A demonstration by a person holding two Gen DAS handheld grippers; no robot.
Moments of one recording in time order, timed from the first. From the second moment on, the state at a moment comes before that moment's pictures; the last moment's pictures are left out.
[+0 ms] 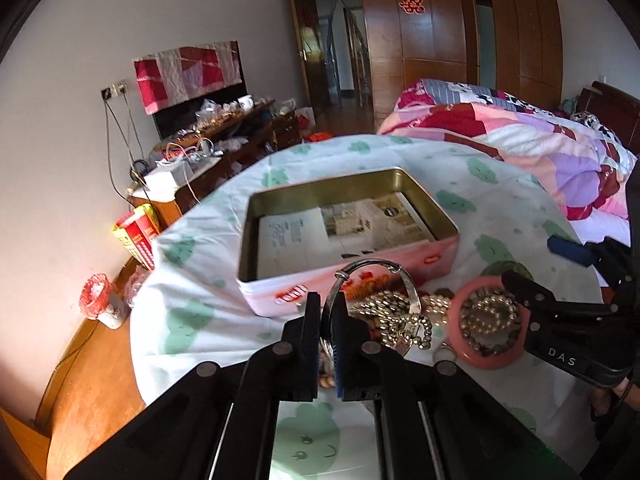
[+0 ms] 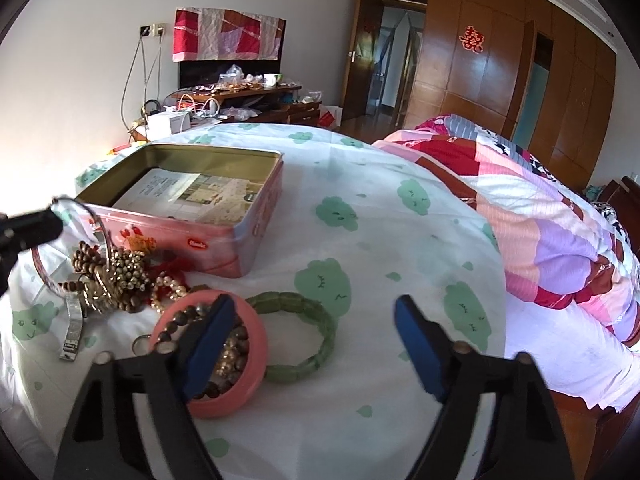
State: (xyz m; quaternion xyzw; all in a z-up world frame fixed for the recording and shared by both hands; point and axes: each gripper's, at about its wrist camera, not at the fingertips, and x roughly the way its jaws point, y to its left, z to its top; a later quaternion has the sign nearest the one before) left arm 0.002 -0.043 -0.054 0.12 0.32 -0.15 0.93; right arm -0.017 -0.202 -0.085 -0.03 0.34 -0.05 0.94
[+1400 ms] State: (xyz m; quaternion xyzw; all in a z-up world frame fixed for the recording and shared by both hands) left arm 0.012 -0.019 -0.052 0.10 0.32 -0.12 0.93; right arm -0.024 -0.185 -0.067 -0.02 0.32 0.04 0.95
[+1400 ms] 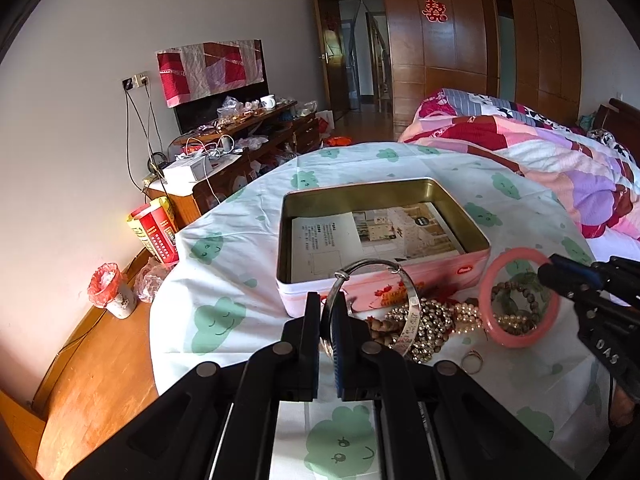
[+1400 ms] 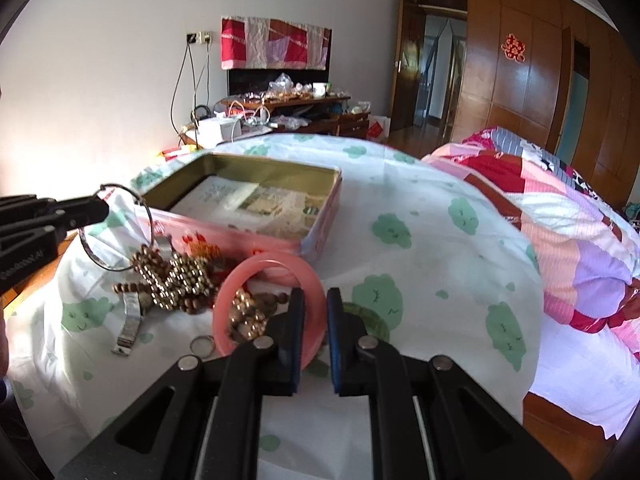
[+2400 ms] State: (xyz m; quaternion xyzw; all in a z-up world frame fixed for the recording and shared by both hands) left arm 0.082 -0.032 -0.025 0.14 0.32 -0.11 0.93; right arm 0.041 -0.183 -0.019 -0.04 0.30 0.05 0.95
